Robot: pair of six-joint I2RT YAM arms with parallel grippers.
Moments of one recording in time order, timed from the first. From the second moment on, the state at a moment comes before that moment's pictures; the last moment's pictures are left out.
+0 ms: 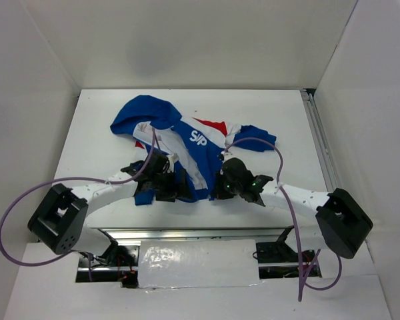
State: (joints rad) left arm -0.58 1.40 0.72 -0.29 0.39 -0.67; right arm 0.76 1.31 0.63 -0.12 -0.05 0.60
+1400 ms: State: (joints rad) left arm -0.68 1.16 0.66 -0.17 0.34 -0.66; right arm 0.73 1.11 0.42 0.13 -0.22 0.61
